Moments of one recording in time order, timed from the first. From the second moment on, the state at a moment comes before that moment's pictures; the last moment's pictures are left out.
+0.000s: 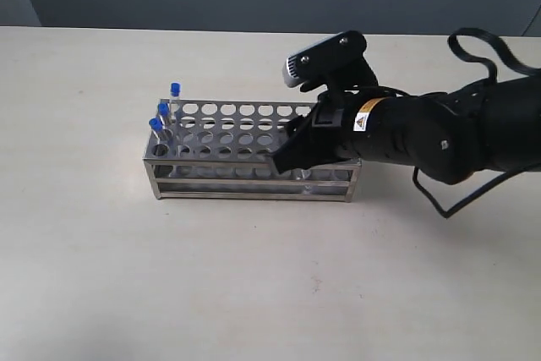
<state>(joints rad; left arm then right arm) 0.33 0.01 0.01 0.27 0.24 -0.14 0.79 1.66 -0.79 0.16 -0.11 -0.16</state>
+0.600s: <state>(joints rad) 0.33 0.01 0.01 0.27 0.24 -0.14 0.79 1.77 -0.79 0.15 -0.22 -0.17</state>
